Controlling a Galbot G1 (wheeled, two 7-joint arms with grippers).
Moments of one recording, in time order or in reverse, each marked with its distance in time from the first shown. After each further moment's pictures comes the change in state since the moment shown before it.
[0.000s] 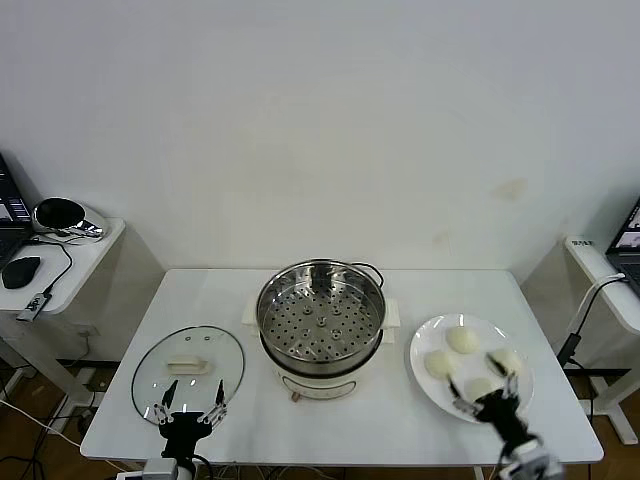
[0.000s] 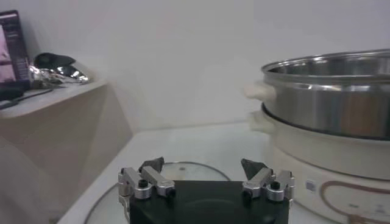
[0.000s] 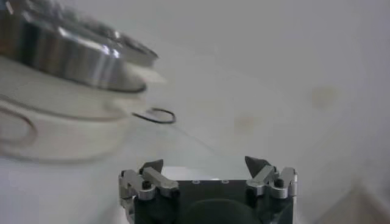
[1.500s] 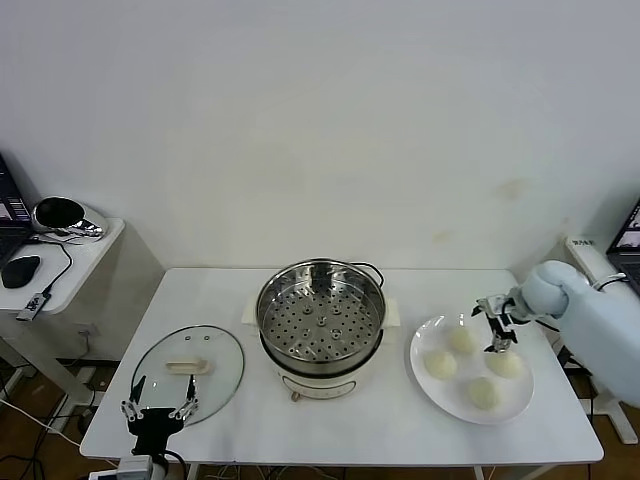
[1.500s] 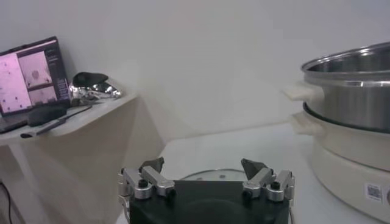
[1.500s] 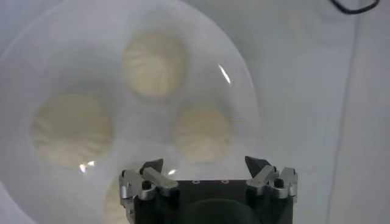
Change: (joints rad) left arm 0.017 0.009 -0.089 -0.016 0.027 -0.006 0.000; right arm 1.285 -0.185 -1.240 -0.745 -0.100 -0.049 -0.781
